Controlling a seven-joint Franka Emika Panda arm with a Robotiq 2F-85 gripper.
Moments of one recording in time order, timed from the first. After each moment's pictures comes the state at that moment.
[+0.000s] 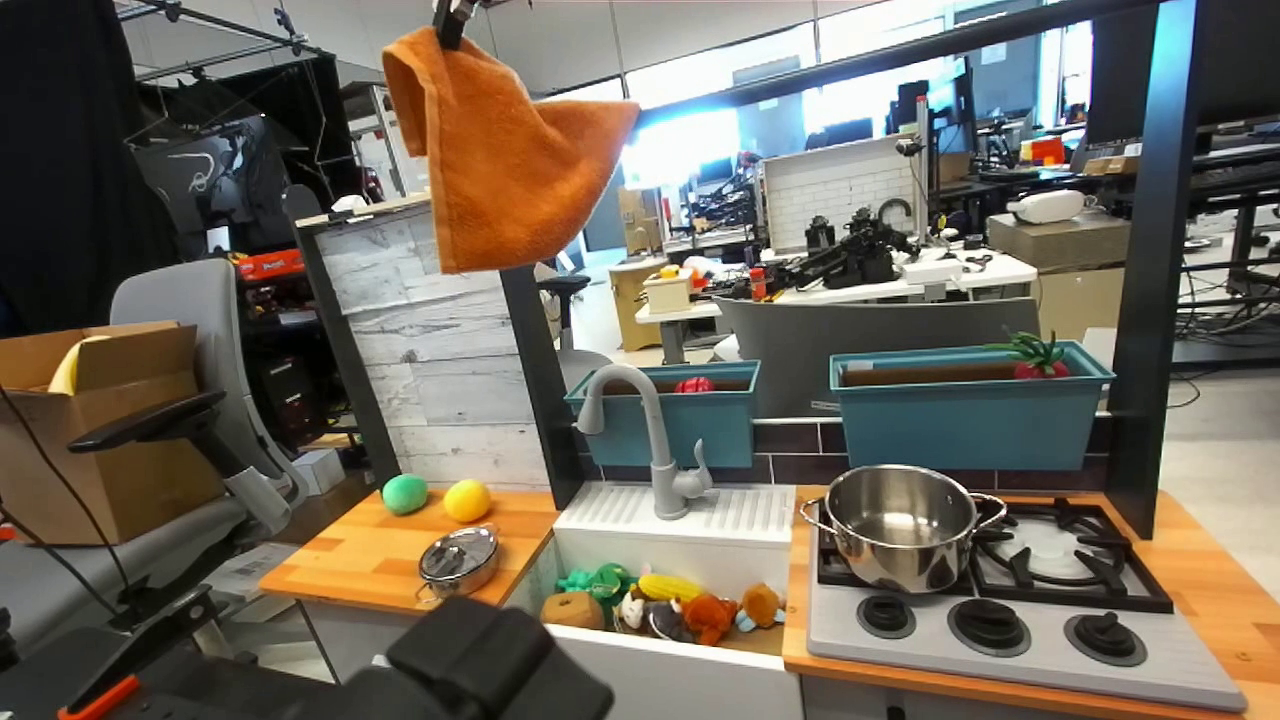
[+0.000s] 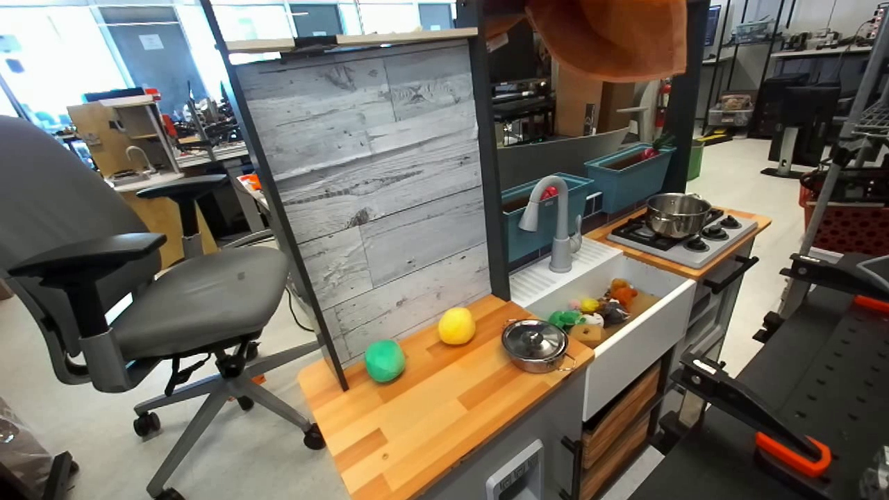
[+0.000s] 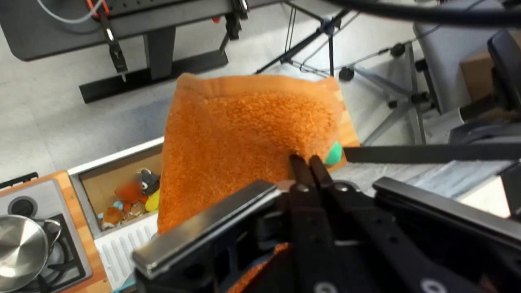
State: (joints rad) arm -0.27 0.84 0.09 -0.46 0.31 0.92 0.21
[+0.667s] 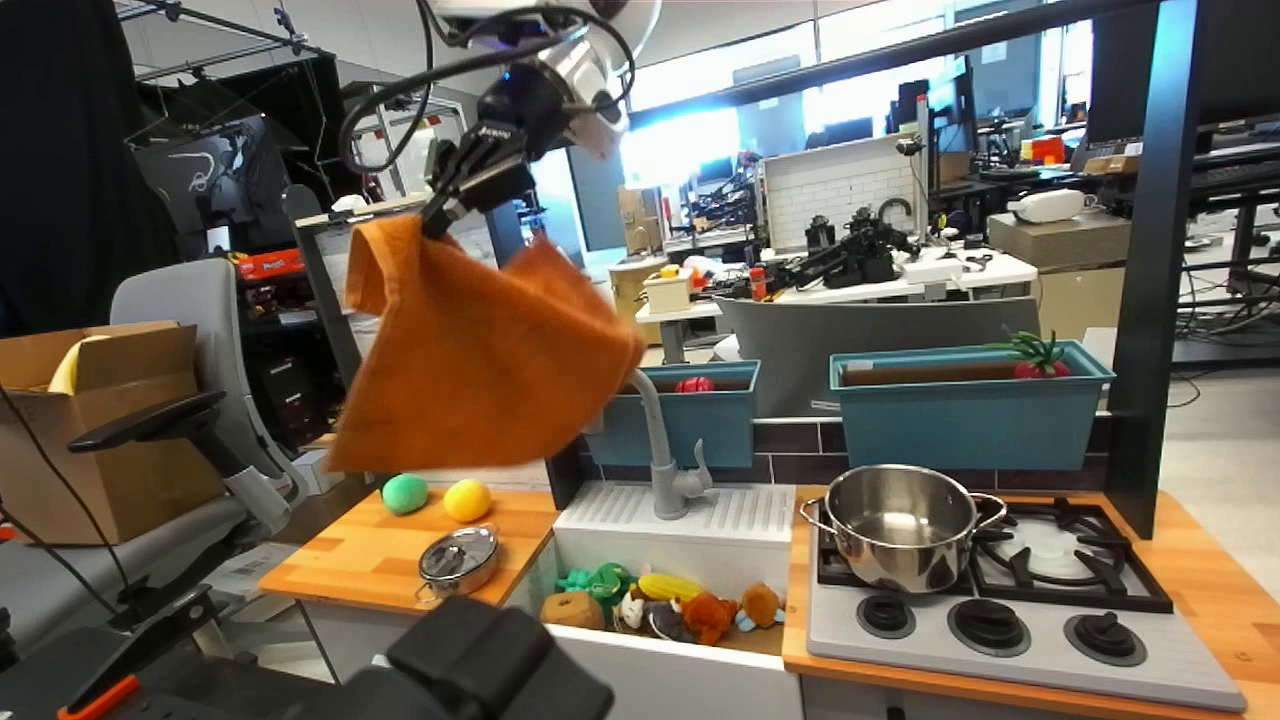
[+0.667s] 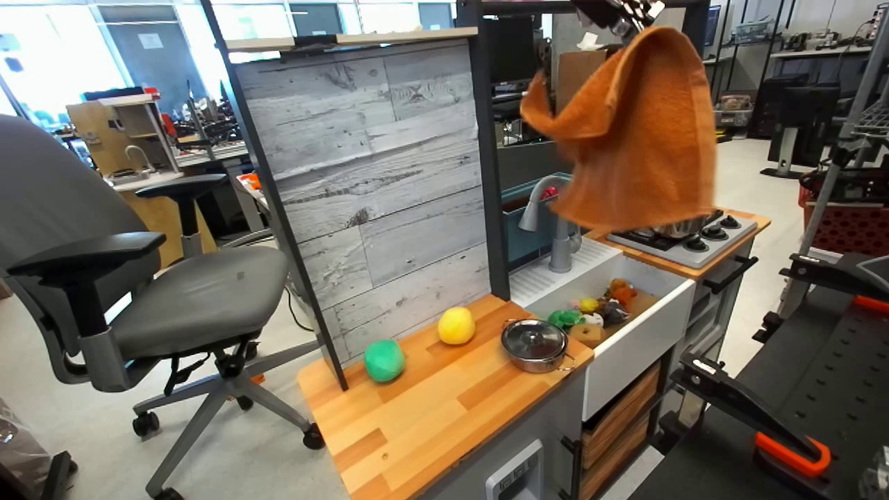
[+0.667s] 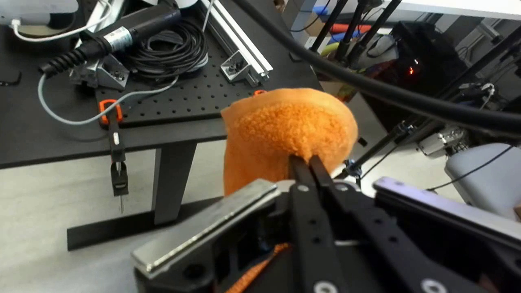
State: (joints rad) arm -0.25 0.97 0.09 -0.77 0.28 0.84 0.08
